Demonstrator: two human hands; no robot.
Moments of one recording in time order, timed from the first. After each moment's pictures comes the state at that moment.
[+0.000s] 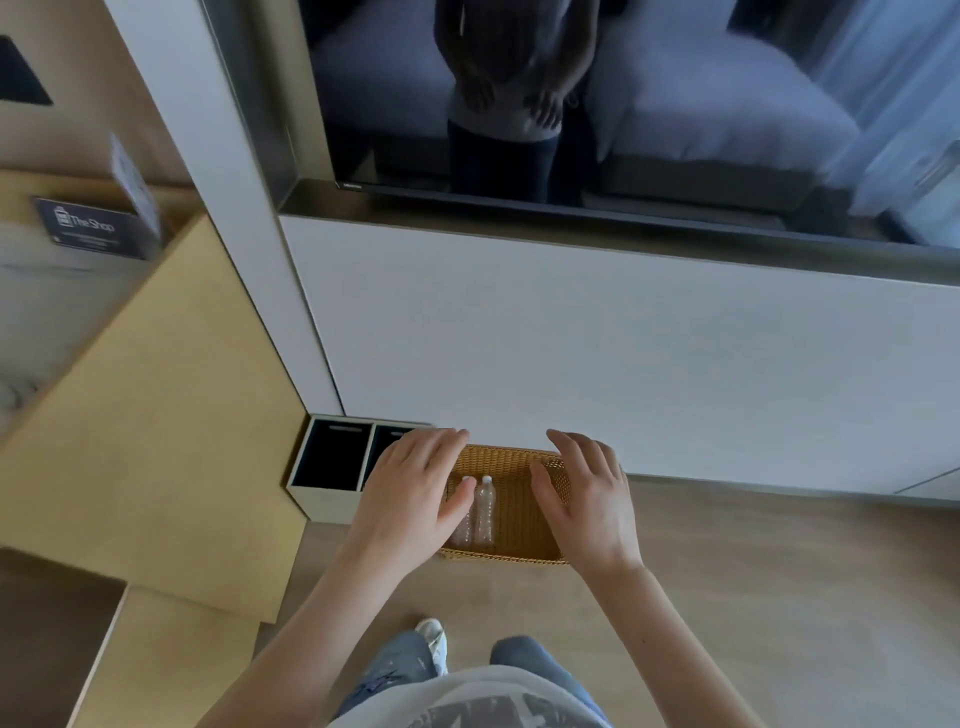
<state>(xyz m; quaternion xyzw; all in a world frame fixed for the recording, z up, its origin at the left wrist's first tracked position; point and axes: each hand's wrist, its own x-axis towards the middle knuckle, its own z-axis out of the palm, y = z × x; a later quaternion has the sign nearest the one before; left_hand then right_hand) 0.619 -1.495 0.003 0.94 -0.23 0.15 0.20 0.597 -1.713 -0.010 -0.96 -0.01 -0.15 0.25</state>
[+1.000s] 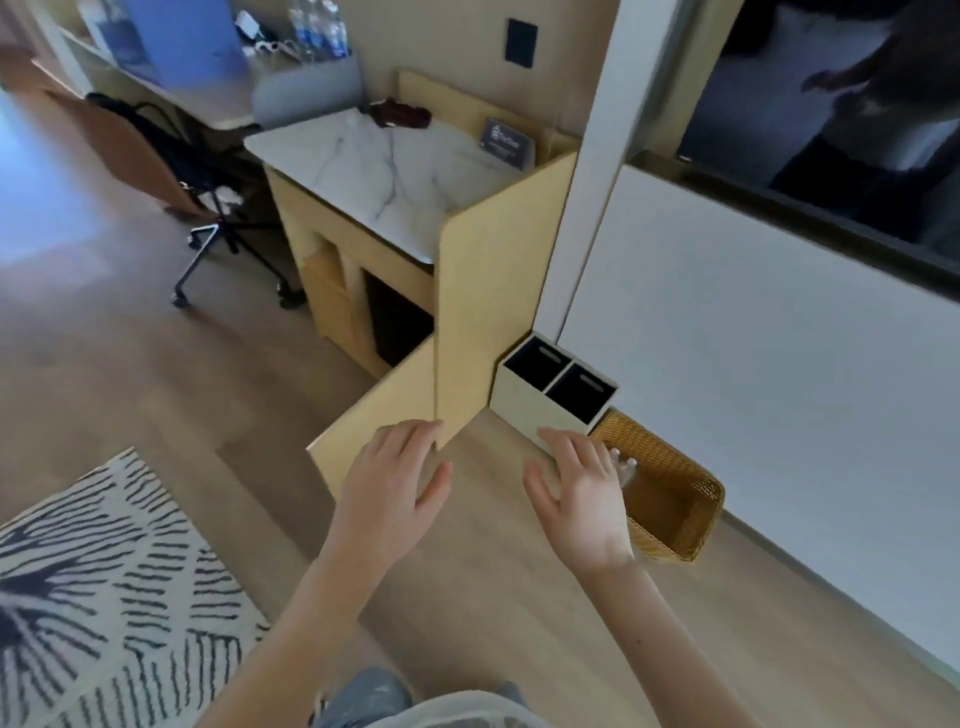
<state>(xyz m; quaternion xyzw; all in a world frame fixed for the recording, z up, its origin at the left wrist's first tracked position) 0.145 -1.392 0.024 0.95 0.14 0.20 0.19 0.262 -1.579 0.013 -0.89 -0.32 -0.08 0.31</state>
